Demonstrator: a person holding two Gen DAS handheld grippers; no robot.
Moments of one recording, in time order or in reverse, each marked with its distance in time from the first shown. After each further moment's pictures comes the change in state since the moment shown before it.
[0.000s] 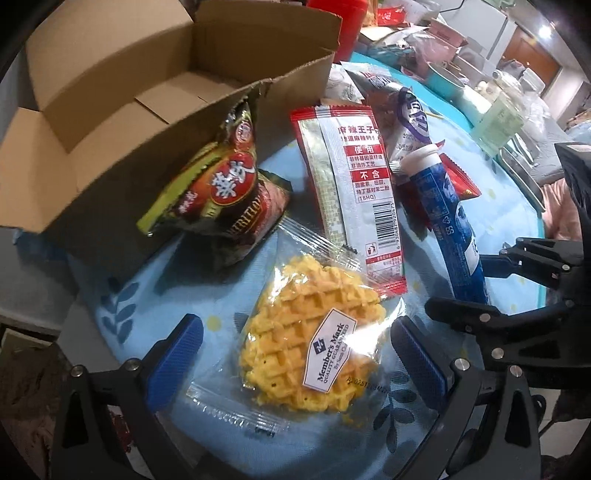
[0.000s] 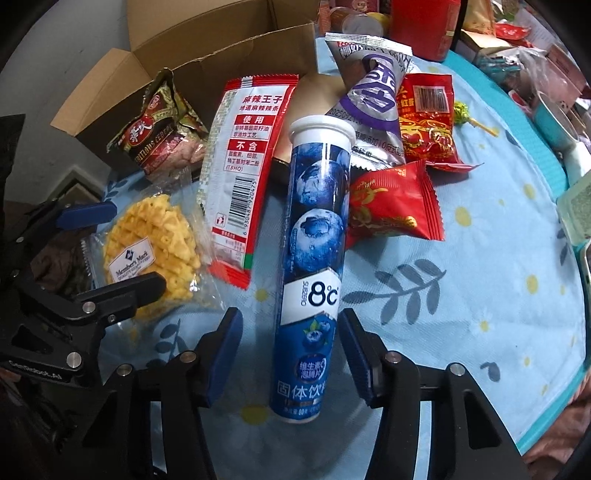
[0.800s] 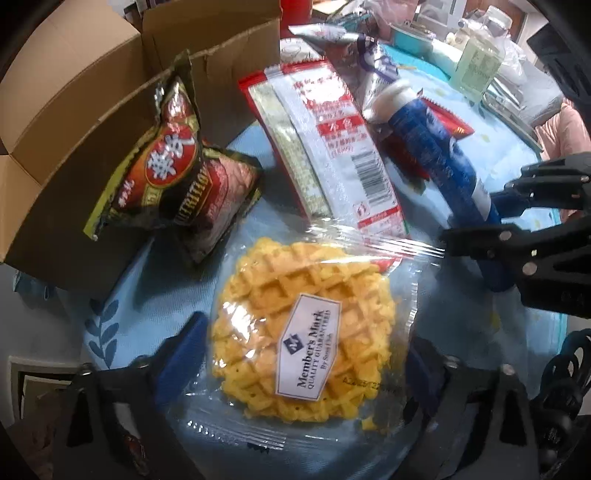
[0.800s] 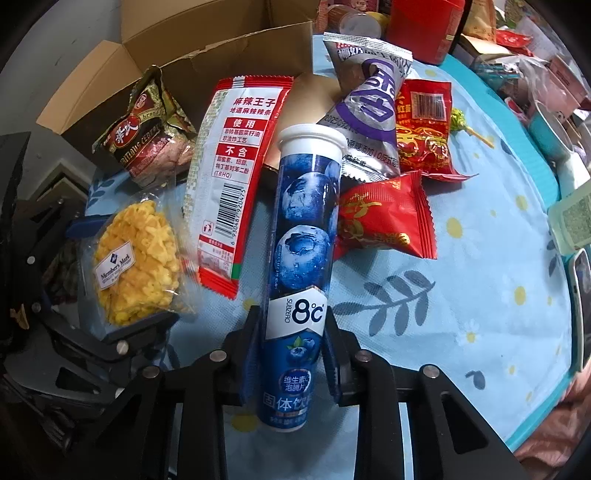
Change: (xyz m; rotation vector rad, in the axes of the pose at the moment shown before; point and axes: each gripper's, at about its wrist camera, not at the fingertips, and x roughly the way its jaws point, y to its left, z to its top) left arm 0.023 -0.023 -0.011 0.188 0.008 0.048; right arm 0.005 0.000 0.006 -0.014 0.027 -0.053
